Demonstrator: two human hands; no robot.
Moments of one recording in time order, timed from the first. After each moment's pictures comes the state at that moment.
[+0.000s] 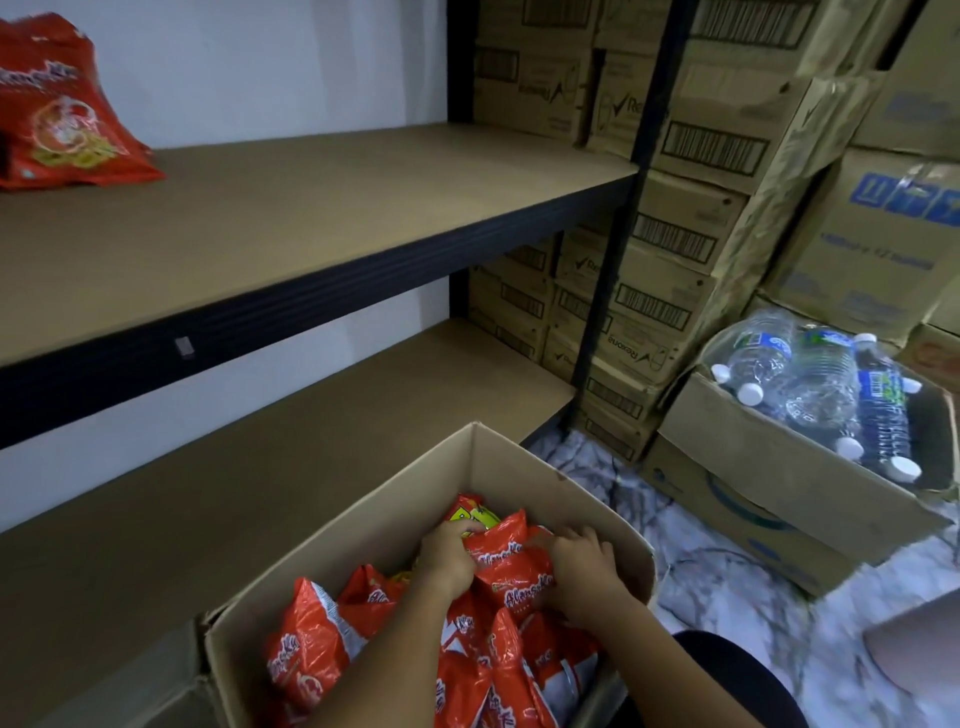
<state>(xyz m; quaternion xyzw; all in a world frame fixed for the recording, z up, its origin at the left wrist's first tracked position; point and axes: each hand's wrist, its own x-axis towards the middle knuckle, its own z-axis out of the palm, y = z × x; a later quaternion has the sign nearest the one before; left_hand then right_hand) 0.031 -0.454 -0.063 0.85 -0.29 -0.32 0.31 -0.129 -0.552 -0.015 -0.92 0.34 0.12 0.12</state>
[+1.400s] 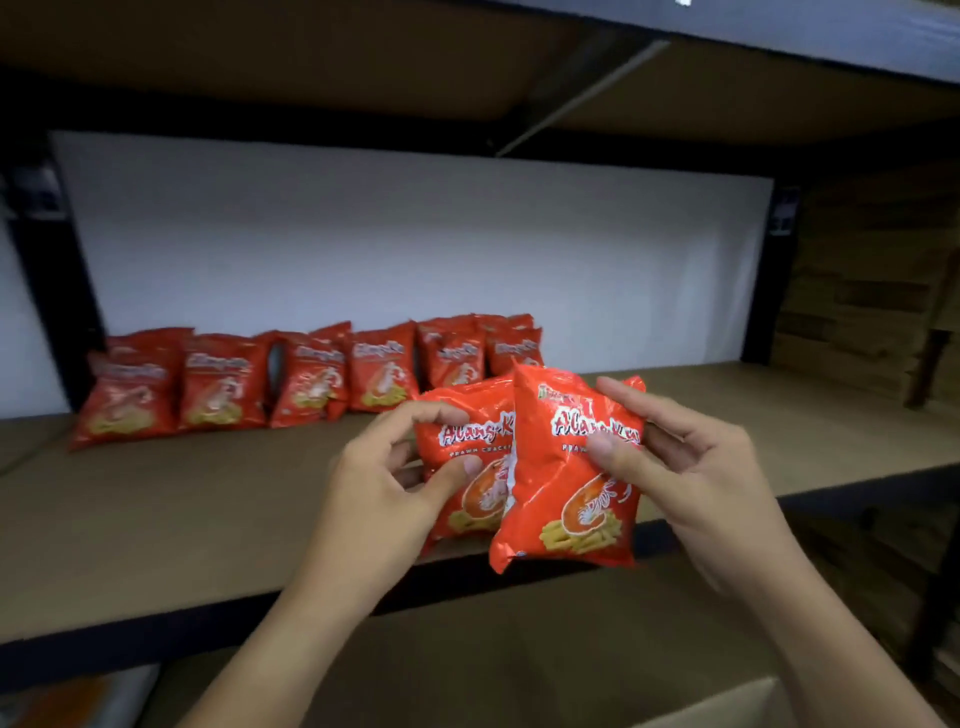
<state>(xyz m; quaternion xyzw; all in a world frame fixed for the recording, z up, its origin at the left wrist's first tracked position) 0.107 -0.139 0.329 0.68 -0.31 0.13 0.65 0.022 -0.361 0.344 -0.71 -0.09 -0.27 0.64</state>
